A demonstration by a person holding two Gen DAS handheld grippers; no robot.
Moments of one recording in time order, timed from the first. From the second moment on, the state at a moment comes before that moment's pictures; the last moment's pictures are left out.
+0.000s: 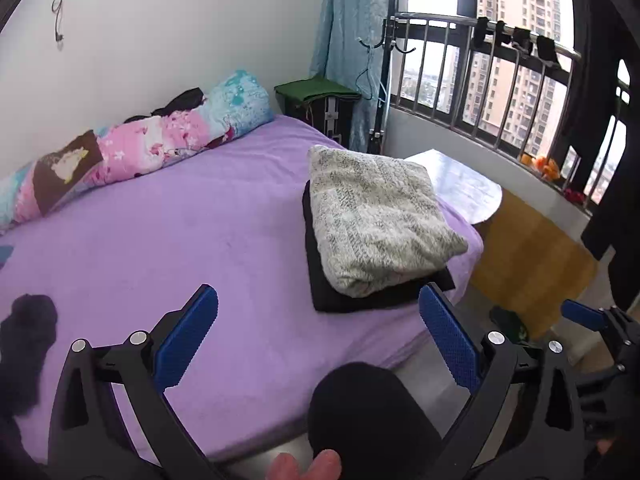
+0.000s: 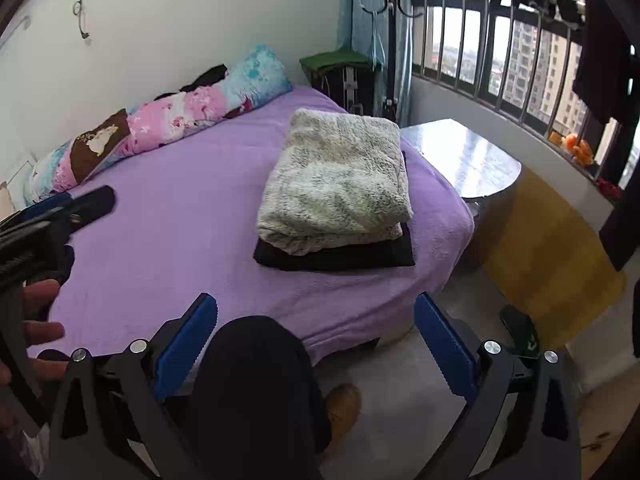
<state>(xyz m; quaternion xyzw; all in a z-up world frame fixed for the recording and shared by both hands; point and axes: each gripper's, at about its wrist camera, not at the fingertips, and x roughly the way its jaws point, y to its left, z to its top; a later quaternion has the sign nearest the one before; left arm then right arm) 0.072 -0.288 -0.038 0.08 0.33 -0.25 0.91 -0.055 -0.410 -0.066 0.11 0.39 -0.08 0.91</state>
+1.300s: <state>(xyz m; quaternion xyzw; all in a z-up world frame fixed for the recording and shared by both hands) 0.033 -0.284 -0.032 0.09 0.33 -0.23 0.91 -0.078 -0.412 -0.038 0.10 0.34 -0.10 0.93</state>
